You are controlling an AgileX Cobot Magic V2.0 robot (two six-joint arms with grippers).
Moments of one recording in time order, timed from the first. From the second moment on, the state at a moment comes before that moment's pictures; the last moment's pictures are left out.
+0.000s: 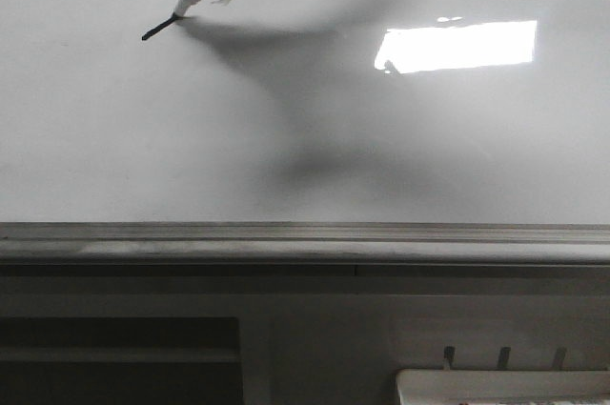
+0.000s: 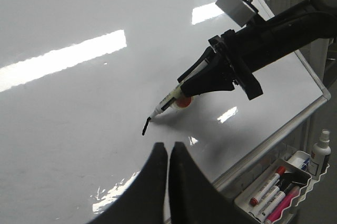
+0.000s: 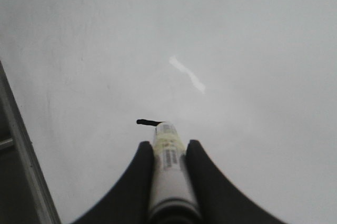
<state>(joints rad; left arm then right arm) -0.82 0.05 -0.65 0.14 0.72 0.00 0.70 1.35 -0.98 0.79 0.11 -1.06</state>
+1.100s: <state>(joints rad) -0.82 0.05 -0.65 0.14 0.72 0.00 0.73 1.47 -0.99 0.74 0.38 -0.90</state>
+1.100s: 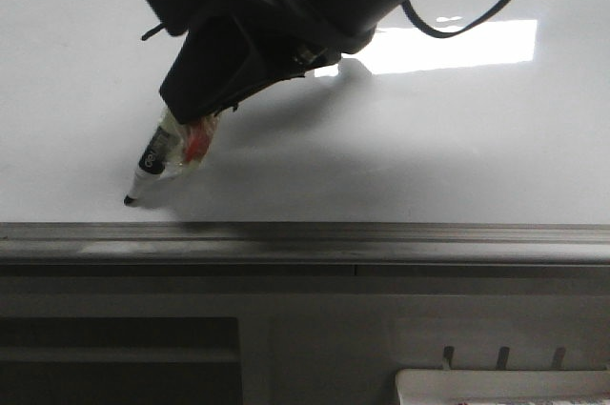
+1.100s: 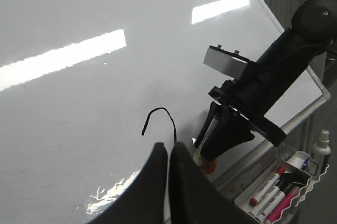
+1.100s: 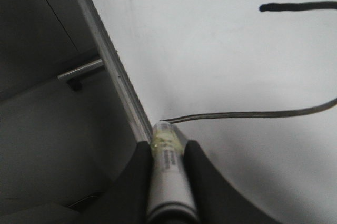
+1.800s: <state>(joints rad) -0.82 0.05 -0.65 0.14 0.72 0.00 0.49 1.30 -0.99 0.48 0.71 -0.62</state>
